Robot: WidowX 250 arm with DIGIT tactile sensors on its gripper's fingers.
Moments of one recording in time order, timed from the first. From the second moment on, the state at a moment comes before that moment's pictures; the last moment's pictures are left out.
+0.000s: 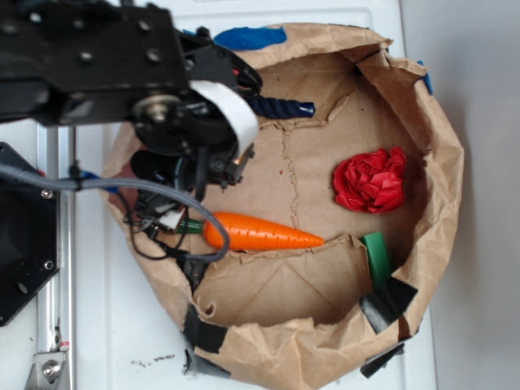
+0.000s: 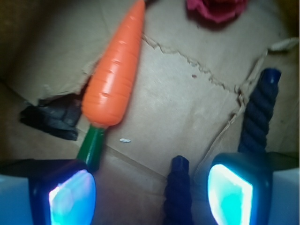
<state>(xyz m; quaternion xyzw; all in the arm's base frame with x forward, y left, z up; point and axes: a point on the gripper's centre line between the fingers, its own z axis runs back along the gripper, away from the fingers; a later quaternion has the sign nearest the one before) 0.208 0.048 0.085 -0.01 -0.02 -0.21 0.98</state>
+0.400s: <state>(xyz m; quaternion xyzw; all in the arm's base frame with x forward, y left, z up) 0.236 0.058 0.081 -0.01 -0.01 -0.19 0.98</state>
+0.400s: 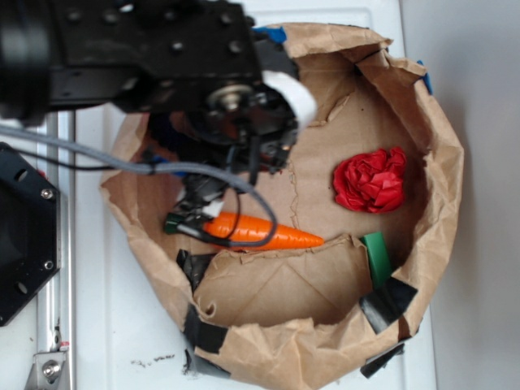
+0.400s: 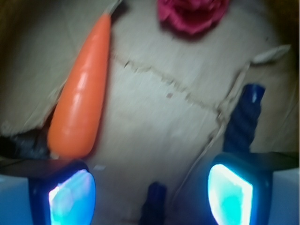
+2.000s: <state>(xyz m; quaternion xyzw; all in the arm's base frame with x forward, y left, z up) 0.278 0.110 0.053 0.00 -0.02 -0.15 0.99</state>
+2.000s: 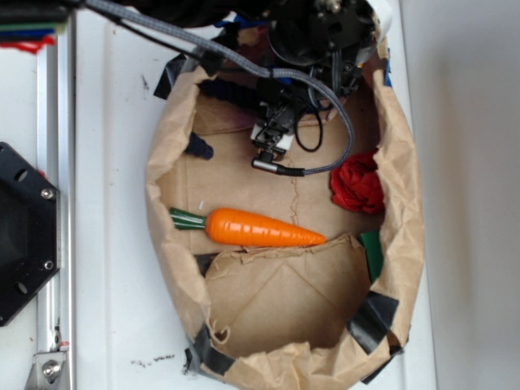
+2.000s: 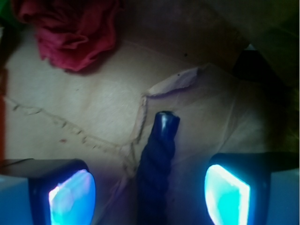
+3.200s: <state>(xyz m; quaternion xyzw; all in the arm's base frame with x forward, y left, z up) 0.268 0.090 0.018 0.02 -0.02 -0.16 0.99</state>
